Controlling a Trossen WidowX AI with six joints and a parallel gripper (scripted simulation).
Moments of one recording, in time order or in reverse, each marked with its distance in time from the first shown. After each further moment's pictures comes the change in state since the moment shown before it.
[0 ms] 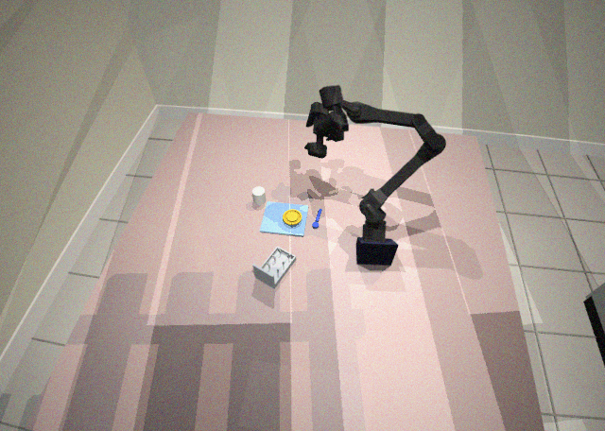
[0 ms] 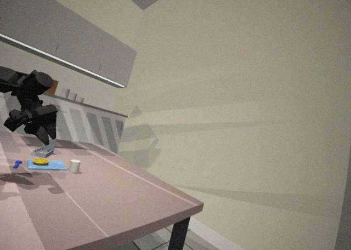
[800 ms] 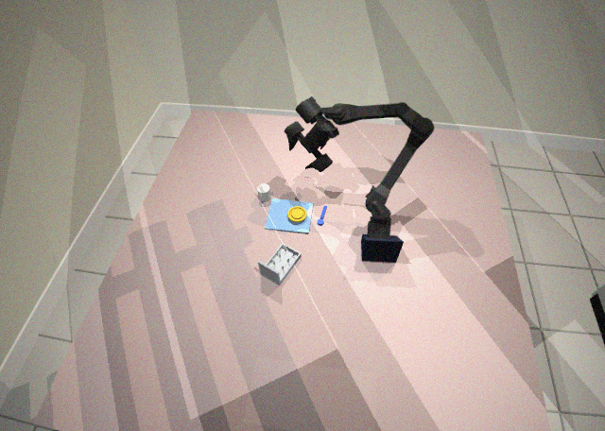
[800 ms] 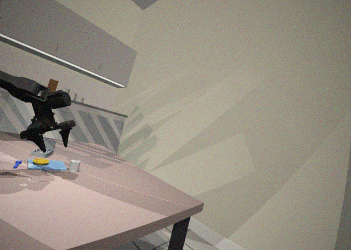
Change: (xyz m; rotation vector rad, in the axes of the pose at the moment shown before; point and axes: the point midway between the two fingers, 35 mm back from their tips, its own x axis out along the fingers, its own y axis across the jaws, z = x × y) arm 0.025 -0.084 -0.034 -0.738 0.038 -0.287
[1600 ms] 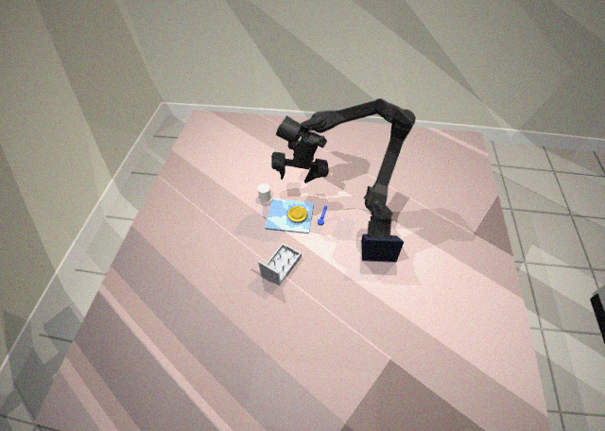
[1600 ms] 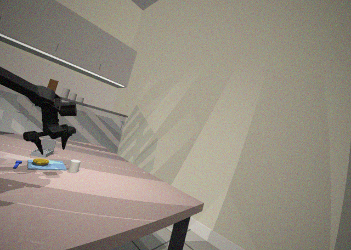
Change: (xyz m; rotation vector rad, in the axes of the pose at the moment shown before) arm 0.020 -0.040 -0.064 -0.755 0.117 -0.201
